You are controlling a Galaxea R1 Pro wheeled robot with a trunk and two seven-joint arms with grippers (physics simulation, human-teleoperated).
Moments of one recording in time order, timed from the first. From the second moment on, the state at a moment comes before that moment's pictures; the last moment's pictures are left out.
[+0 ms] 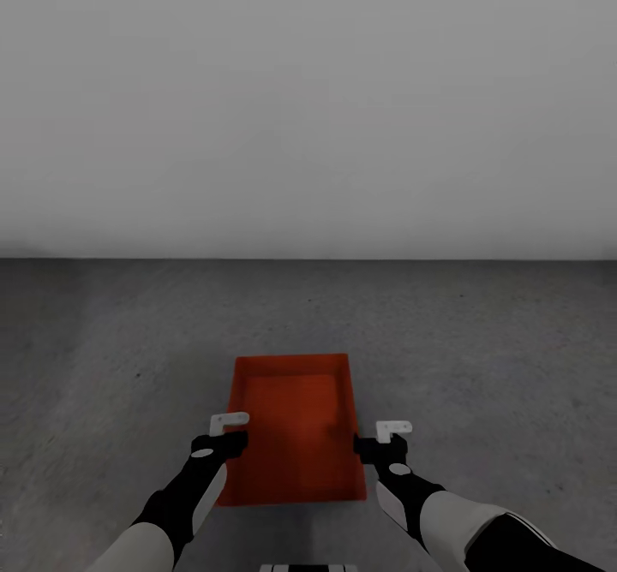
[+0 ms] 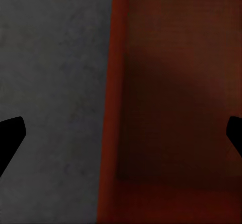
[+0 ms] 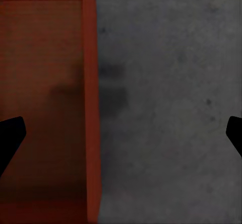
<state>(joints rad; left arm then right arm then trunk) -0.56 -0.08 -0.08 -0.57 0.11 0.18 0.24 -0.77 0.14 0.54 0.01 -0.48 -0.27 -0.18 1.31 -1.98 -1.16</state>
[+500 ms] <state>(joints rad) -0.56 -0.08 -0.08 -0.56 0.11 0.18 0.24 -0.77 0.14 0.54 0.01 -0.48 -0.27 -0.18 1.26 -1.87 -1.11</state>
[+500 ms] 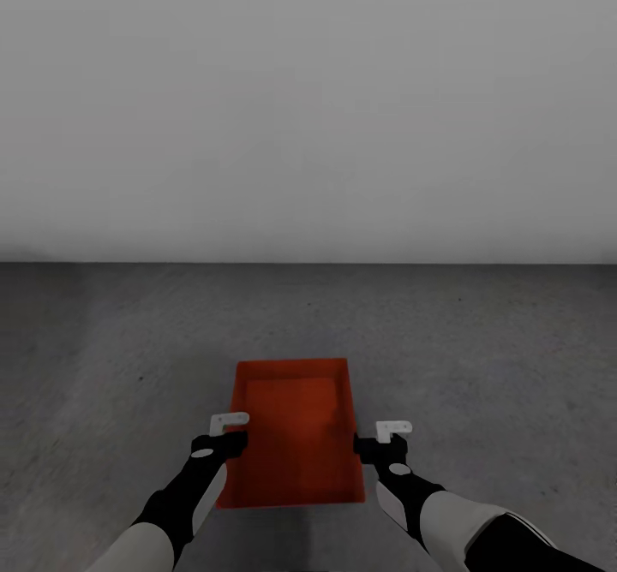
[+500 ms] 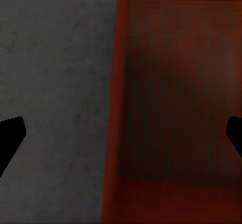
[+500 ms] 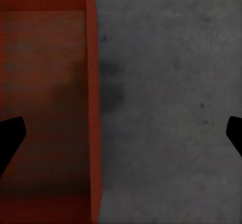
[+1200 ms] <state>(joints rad) -0.56 -0.08 -0.08 -0.56 0.11 0.18 0.24 -0.77 0.14 0.54 0.01 -0.48 -0.27 -0.18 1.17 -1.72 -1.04</state>
